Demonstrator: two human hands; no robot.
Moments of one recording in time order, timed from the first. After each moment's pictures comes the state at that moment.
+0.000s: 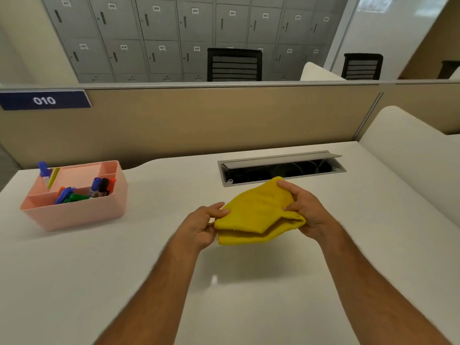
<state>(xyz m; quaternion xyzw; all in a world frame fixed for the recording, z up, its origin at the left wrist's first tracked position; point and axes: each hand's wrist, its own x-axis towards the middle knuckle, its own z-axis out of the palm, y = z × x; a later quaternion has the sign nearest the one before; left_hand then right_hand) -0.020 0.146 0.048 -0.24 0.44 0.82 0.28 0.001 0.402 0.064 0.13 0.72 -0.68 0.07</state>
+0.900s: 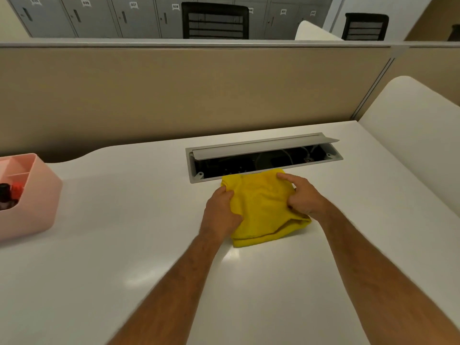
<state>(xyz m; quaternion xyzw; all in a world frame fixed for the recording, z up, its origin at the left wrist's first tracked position) -0.091 0.272 -0.029 0.06 0.91 0.38 0.13 -0.101 0.513 -0.018 0.13 0.91 -0.38 0.10</state>
